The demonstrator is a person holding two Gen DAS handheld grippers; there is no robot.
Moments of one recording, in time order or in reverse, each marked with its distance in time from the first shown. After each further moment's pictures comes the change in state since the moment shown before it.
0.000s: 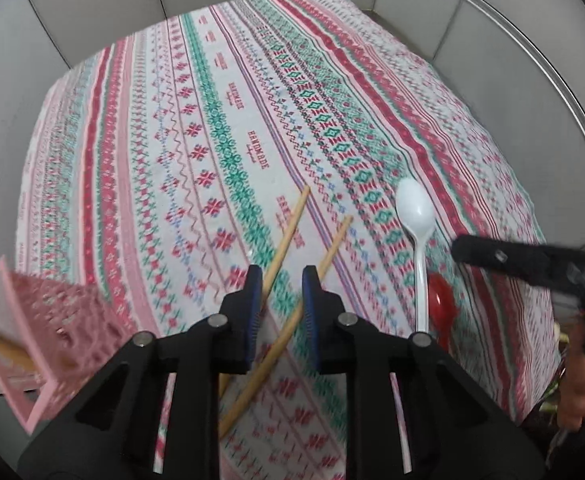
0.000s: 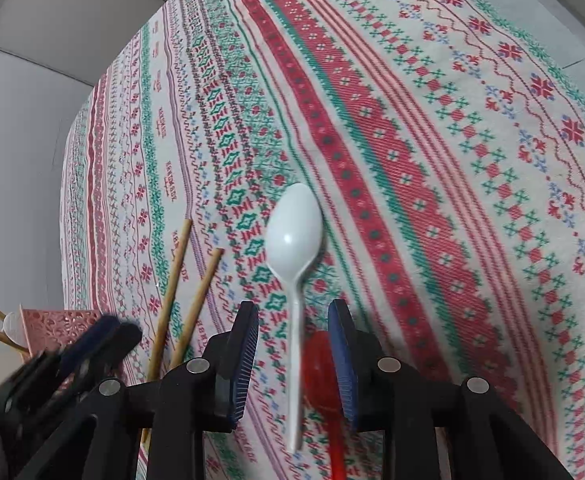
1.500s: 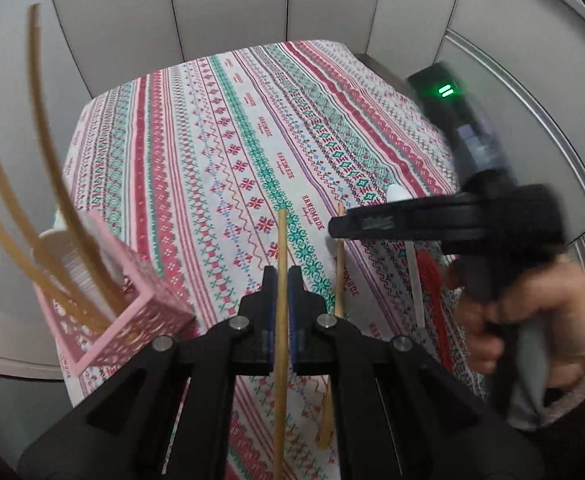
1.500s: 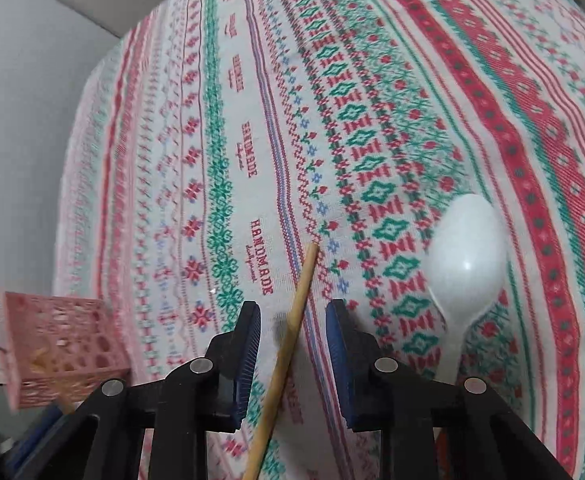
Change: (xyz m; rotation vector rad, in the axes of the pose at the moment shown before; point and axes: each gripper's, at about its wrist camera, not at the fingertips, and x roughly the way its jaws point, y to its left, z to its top) left arm -0.070 0.026 -0.052 -0.004 -0.178 -0.017; right arm 0.074 0.084 -0.011 -0.199 0.028 -0.090
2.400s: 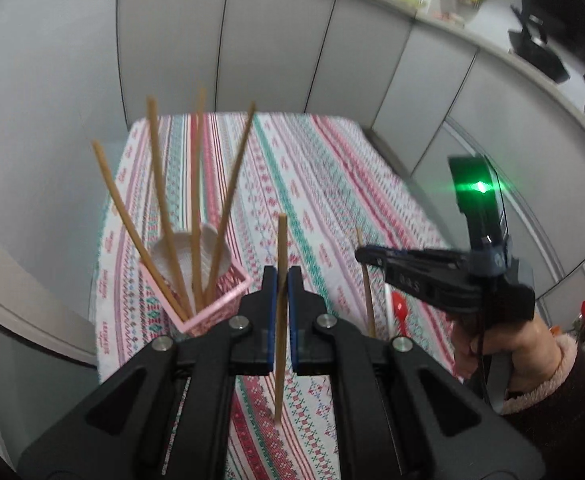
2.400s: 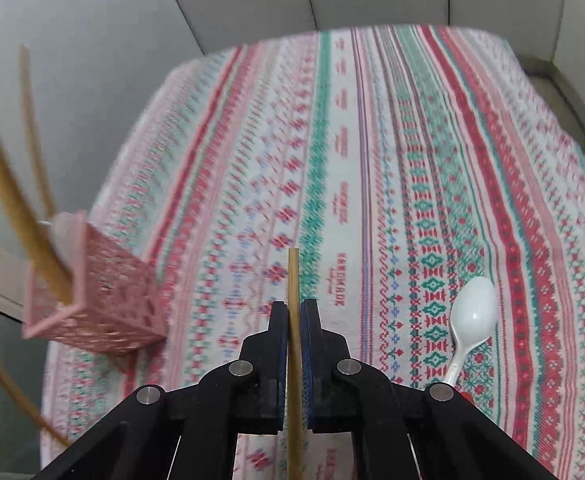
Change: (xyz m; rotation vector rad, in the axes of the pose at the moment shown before) left arm -0.107 0.065 -0.024 -0.173 -0.233 -0.073; right arm -0.088 0.060 -0.044 -0.320 -0.235 -0.029
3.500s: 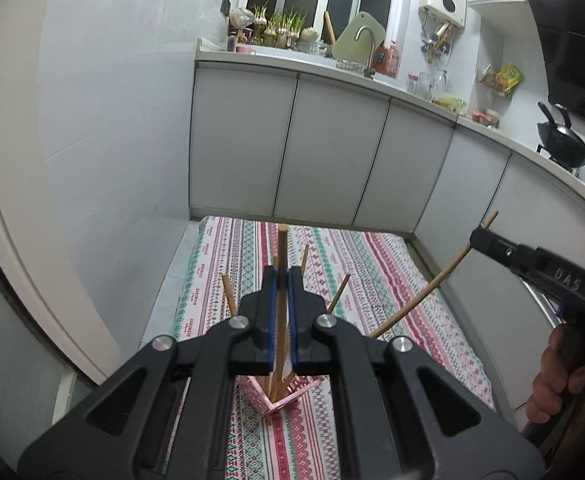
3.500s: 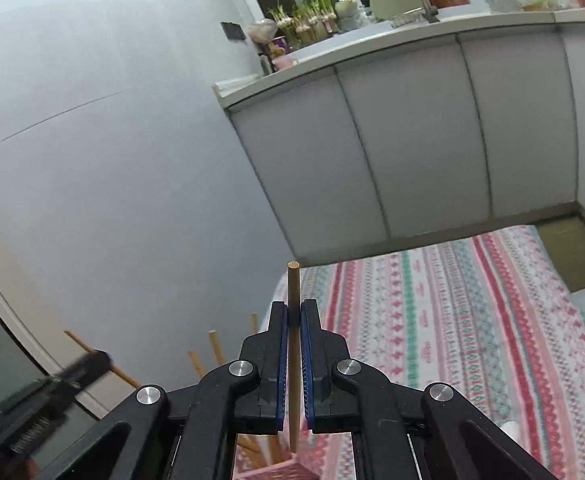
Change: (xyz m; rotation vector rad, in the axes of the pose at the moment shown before) left arm -0.071 0.042 0.034 -0.103 -0.323 0.160; right arm -0.158 0.086 0.046 -0.009 -0.504 0.189
